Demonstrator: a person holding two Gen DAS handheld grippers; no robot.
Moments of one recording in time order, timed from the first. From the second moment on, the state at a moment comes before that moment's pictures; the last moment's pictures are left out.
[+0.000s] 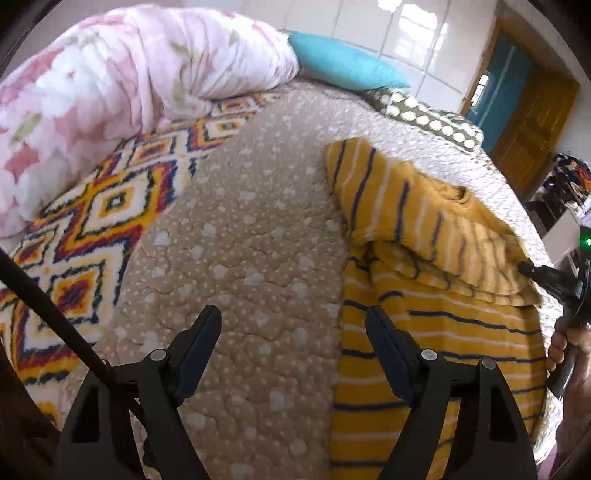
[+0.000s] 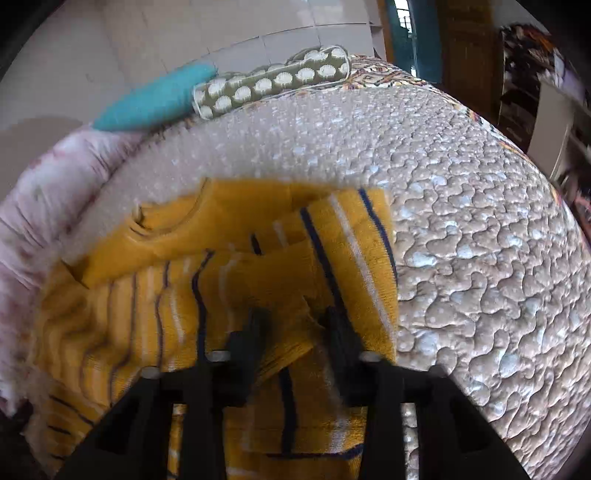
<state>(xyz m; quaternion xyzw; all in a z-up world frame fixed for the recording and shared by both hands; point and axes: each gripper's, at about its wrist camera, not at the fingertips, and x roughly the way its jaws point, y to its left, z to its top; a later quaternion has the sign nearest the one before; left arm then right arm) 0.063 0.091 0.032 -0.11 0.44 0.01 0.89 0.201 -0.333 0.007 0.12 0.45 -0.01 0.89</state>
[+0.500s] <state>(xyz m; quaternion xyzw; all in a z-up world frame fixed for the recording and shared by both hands) 0.044 0.053 0.007 -0.09 0.46 -0.02 0.88 0.136 -0.333 0.062 0.08 0.38 -0.04 0.92</state>
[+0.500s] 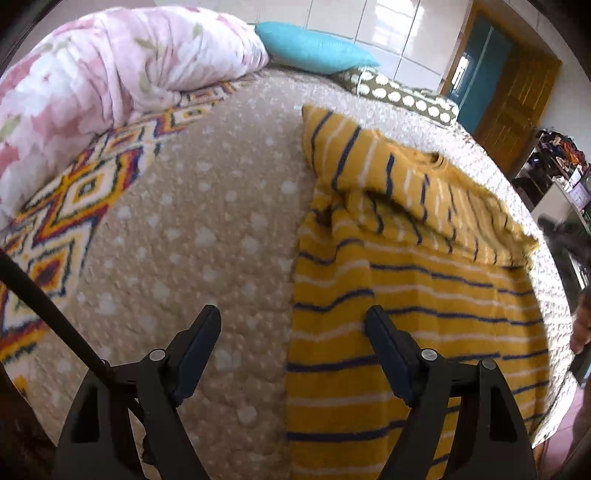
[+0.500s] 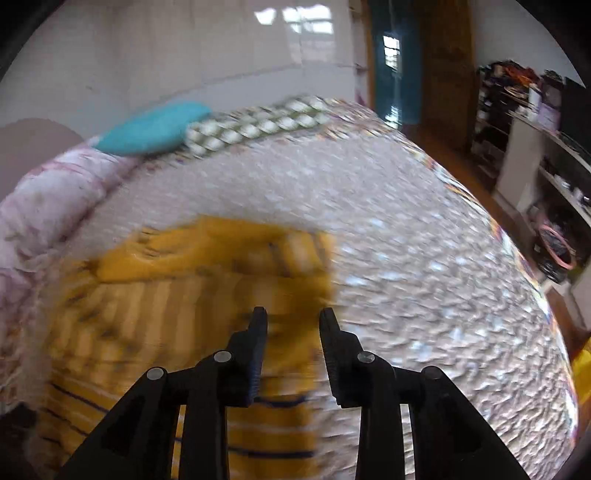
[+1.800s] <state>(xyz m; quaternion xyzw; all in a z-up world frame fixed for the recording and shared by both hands) -0.072 0.143 0.055 -0.16 0.39 0.04 0.91 0.057 -0.056 -0.018 0.04 0.53 0.34 0.78</state>
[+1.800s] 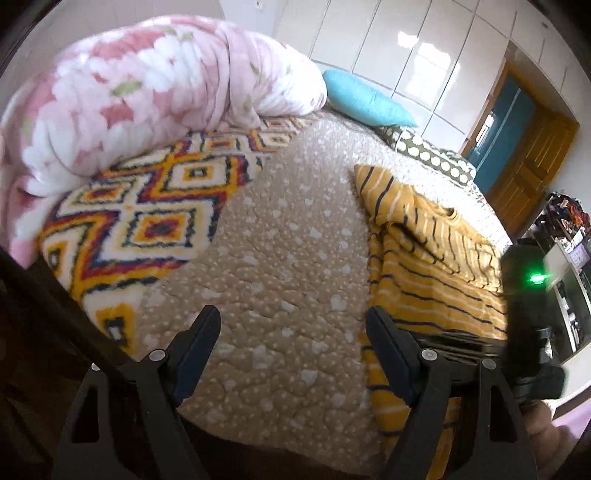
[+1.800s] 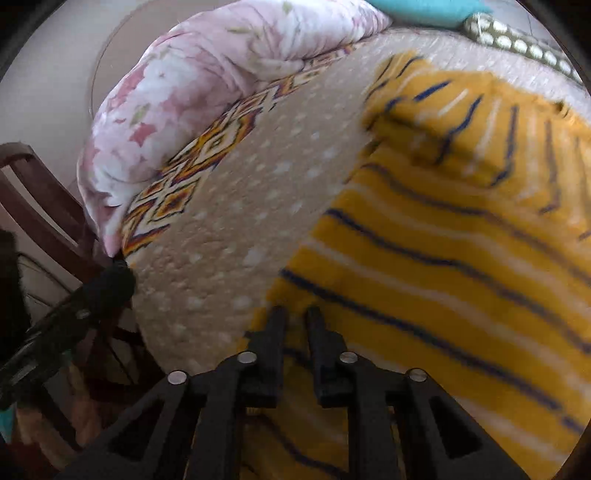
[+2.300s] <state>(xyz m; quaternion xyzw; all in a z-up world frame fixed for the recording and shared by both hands) -0.080 0.080 0.049 -0.08 0.43 -0.01 0.90 -0.013 -0.226 0.018 0.09 0.48 0.21 0.85</state>
